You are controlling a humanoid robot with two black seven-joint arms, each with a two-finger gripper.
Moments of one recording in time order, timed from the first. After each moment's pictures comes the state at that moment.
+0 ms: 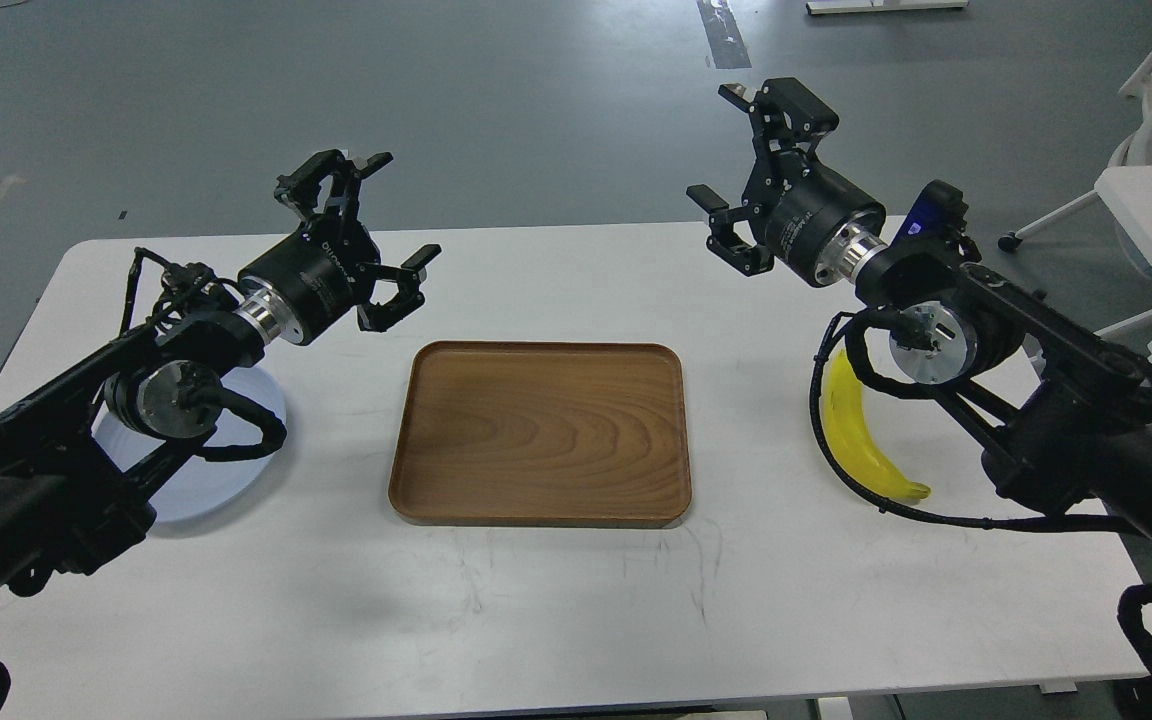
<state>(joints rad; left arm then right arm) -0.71 0.39 -0.68 -1.02 0.06 -0.28 -0.13 0.76 -0.37 0.72 1.20 -0.30 -0.01 0.06</state>
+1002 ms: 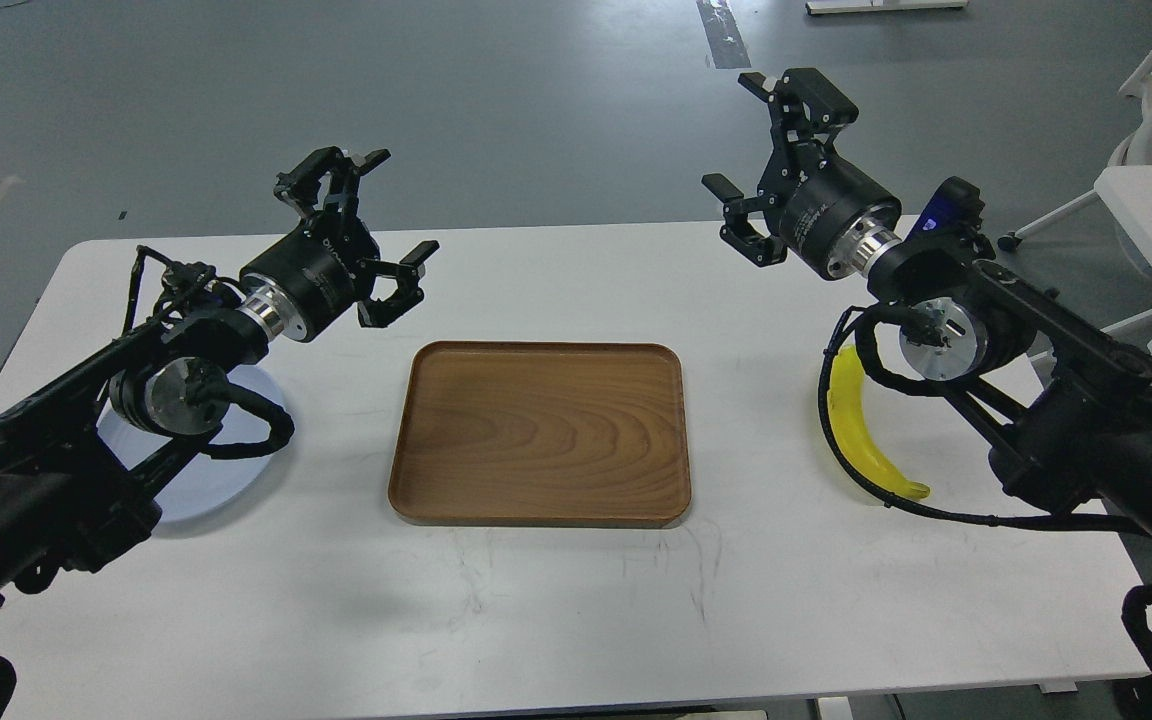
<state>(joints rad) -0.71 0.38 -0.69 -1.02 0.05 -0.23 -0.15 0.76 -0.37 0.75 1.20 -0.30 -0.02 0.07</state>
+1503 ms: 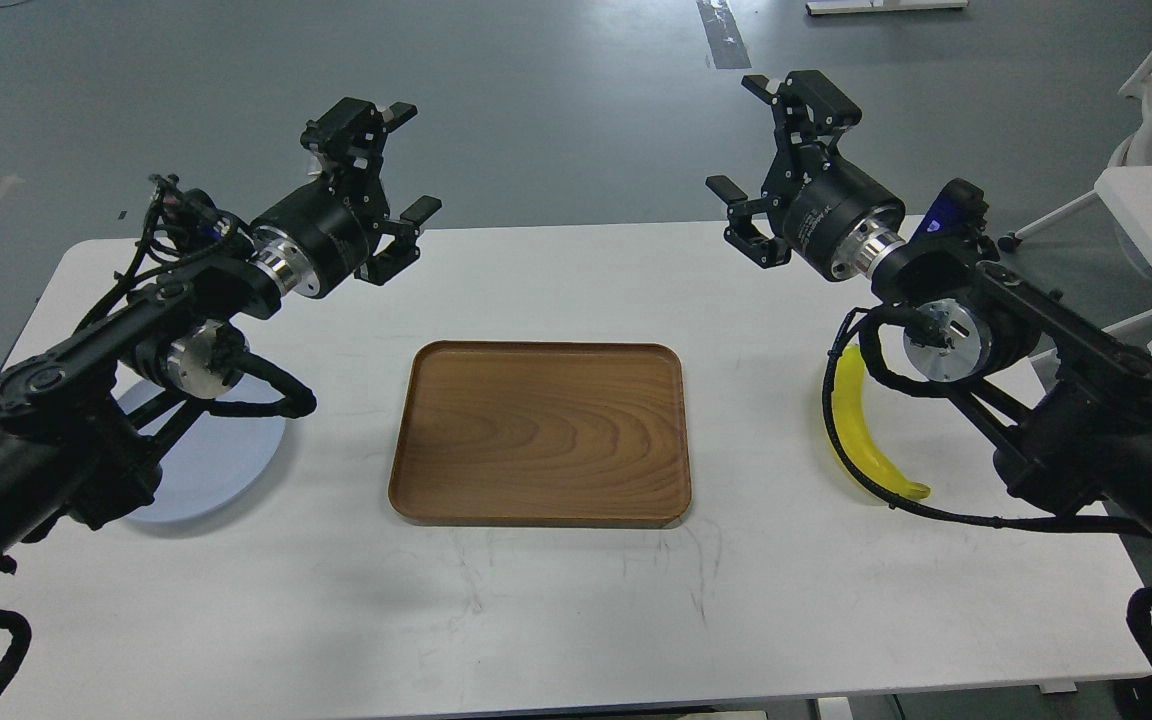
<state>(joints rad) -0.83 0.37 -0.68 -1.06 0.60 -0.01 -0.15 0.75 -0.39 0.75 1.20 -0.30 -0.02 0.08</state>
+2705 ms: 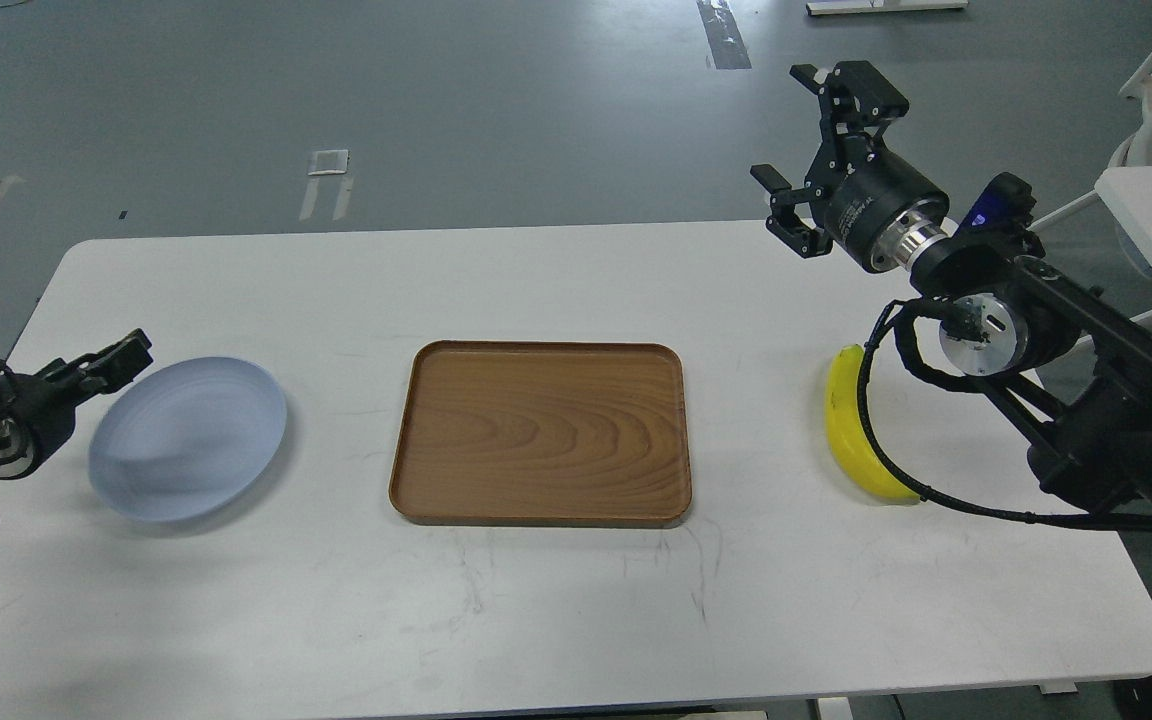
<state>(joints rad) -0.66 0.81 -0.19 -0.91 1.12 0.23 -0.16 0.74 -0.43 0.77 1.19 -0.30 -0.02 0.08</state>
